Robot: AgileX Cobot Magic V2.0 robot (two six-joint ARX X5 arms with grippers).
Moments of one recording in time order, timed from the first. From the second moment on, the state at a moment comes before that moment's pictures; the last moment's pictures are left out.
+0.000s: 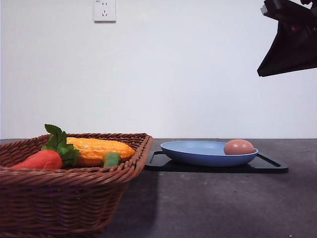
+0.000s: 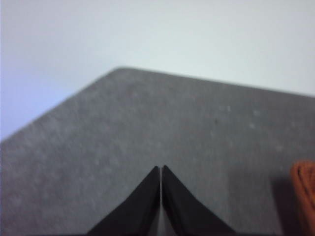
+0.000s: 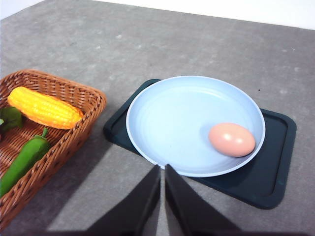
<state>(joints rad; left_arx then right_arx) -0.03 0.00 0.10 -0.20 -0.24 -0.12 0.59 0.77 0.45 -0.03 0.08 0.15</state>
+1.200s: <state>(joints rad) -0.02 0.00 0.03 -0.18 -0.07 -0.17 0.59 0.77 0.45 -0.03 0.08 0.15</state>
